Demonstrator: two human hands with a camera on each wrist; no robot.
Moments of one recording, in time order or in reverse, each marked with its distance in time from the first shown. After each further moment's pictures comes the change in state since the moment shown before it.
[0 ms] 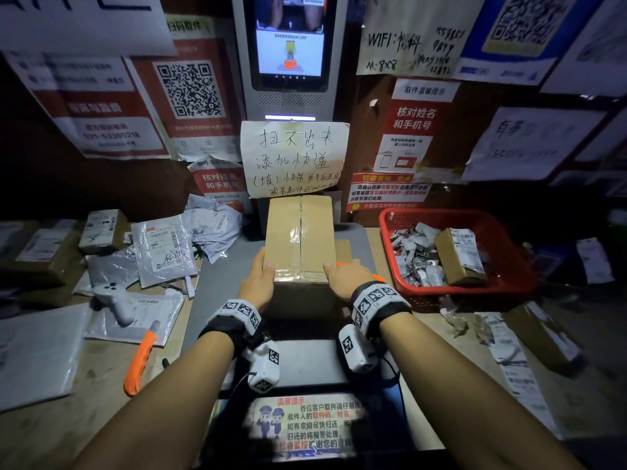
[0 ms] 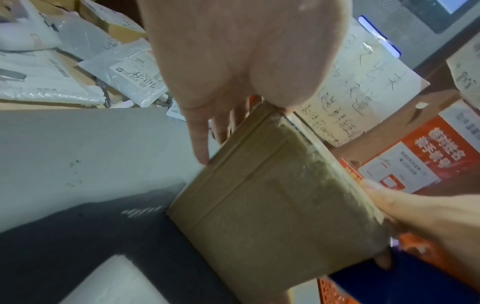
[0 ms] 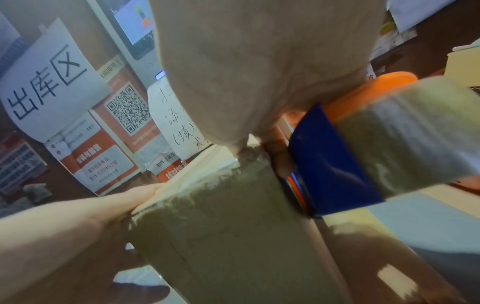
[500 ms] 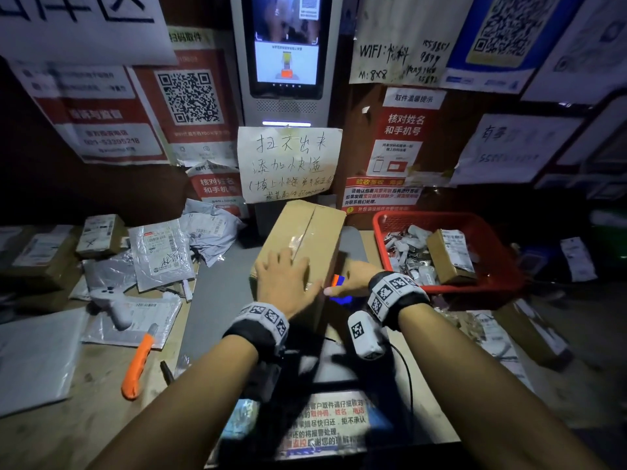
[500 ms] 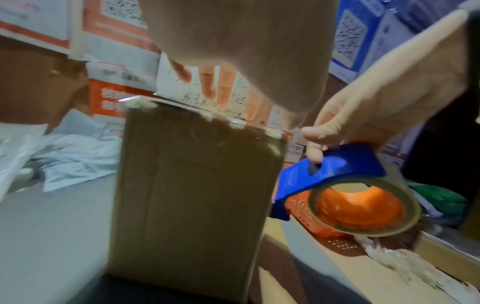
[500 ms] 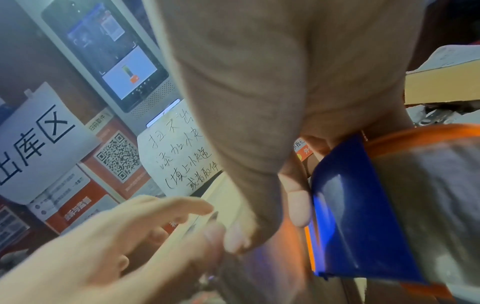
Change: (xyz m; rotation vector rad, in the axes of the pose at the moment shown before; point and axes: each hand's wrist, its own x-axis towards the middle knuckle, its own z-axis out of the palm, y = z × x) left_hand -0.042 0.048 0.026 0.906 0.241 0.537; right_hand -0.012 0.022 -0.027 -0.043 -0.163 -0.022
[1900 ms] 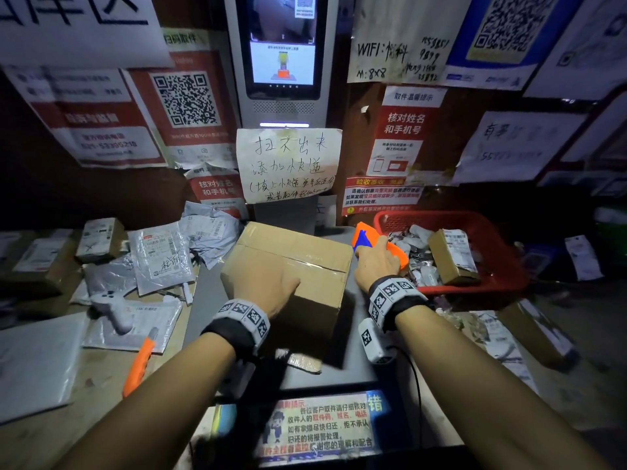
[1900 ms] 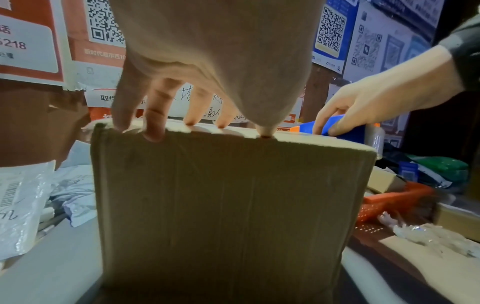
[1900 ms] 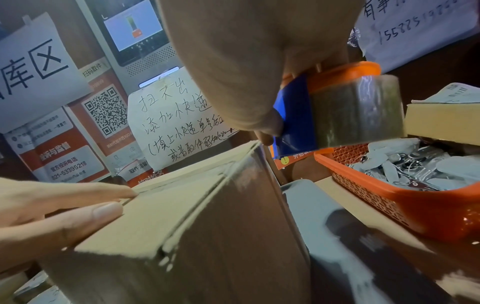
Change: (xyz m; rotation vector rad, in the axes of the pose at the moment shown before) left_hand 0.010 -0.044 0.017 0.104 -0.118 -0.103; right_hand 0.017 0.015 0.005 -0.101 0.541 0.152
